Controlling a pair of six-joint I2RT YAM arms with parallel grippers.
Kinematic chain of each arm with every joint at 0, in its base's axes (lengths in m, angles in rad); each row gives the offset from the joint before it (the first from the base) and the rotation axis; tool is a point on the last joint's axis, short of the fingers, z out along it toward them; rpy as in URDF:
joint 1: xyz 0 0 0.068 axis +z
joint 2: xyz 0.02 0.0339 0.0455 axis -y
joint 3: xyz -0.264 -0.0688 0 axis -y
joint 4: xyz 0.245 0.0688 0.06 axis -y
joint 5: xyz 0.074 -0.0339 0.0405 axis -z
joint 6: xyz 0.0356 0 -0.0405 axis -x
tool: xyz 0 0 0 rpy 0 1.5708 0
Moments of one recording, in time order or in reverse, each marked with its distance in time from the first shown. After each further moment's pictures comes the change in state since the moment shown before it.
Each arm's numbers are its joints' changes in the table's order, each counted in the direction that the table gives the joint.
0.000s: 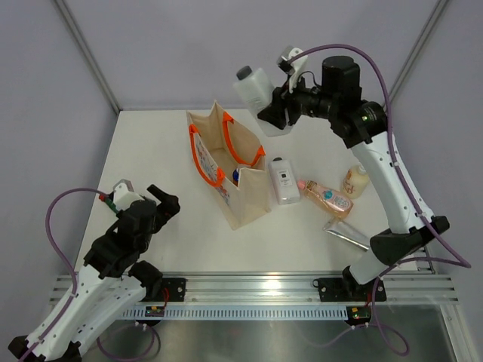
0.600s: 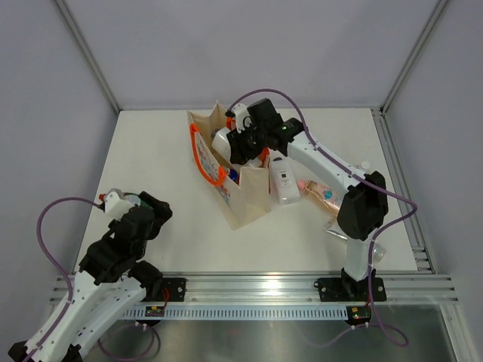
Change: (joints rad) left arm 0.000 0.057 0.003 -0.166 -0.083 0.108; right arm 0.233 -0.338 -0.140 0.042 0.225 -0.158
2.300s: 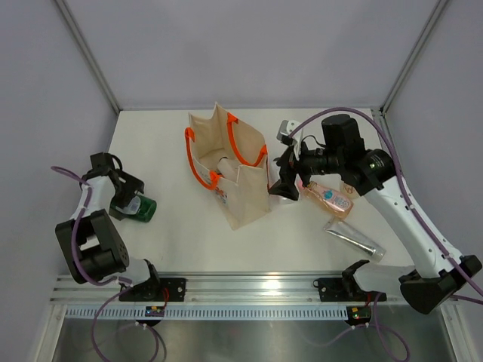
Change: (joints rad) left arm 0.954 -1.007 0.248 0.258 0.568 -0.336; right arm -0.116 0.671 -0.381 -0.154 -0.363 0.333
